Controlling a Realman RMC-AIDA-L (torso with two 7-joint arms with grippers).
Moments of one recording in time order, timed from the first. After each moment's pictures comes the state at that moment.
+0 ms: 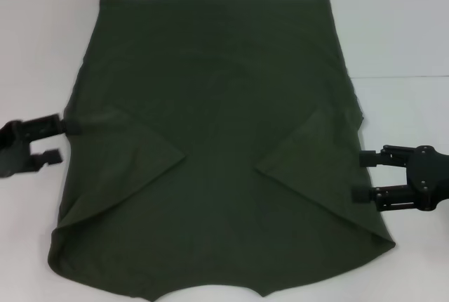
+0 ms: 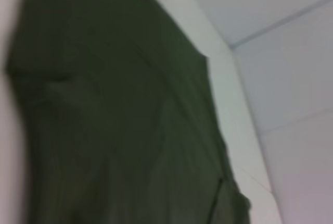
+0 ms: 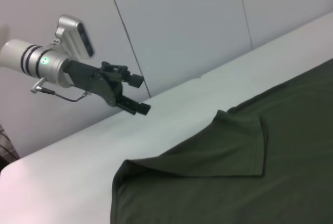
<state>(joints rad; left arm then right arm) -0.62 -1.94 0.17 0.70 2.38 1.63 -2.40 0.56 1.90 -0.72 -0.58 -1.96 -1.67 1.49</state>
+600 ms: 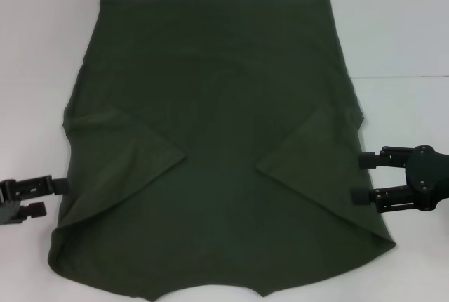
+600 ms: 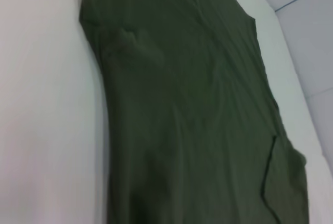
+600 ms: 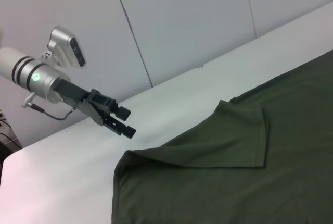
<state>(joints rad) -0.55 -1.96 0.15 0.71 2.51 1.62 -2.29 0.58 1.89 -0.72 -0.57 -1.99 -1.67 1.50</state>
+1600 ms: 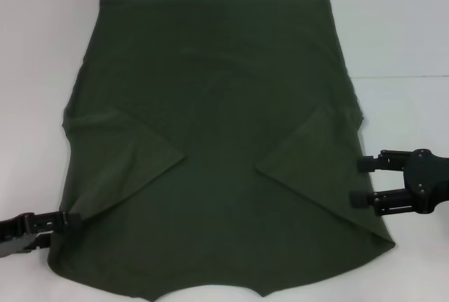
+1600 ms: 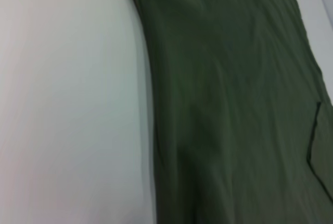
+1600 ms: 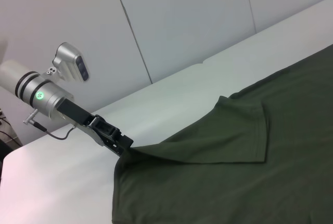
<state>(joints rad) -0.53 -1.99 0.21 0.64 2.56 1.50 -2.24 0.58 1.89 -0.72 -0.57 -2.00 -1.66 1.50</state>
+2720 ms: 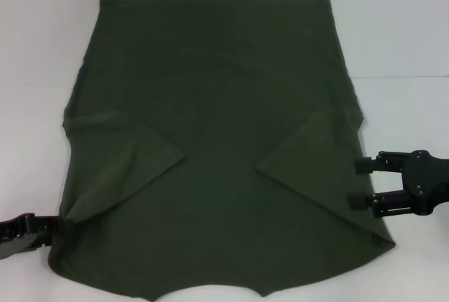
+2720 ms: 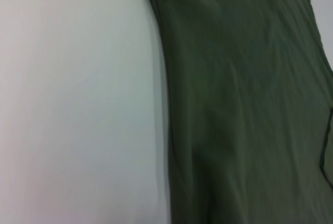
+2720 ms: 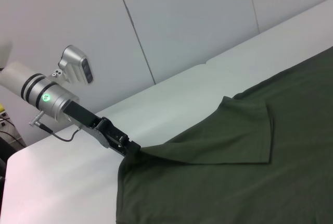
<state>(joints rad) -0.53 -1.99 0.23 0.64 2.56 1.48 -2.27 0.58 1.89 -0.72 -0.57 -2.00 -1.67 1.50</state>
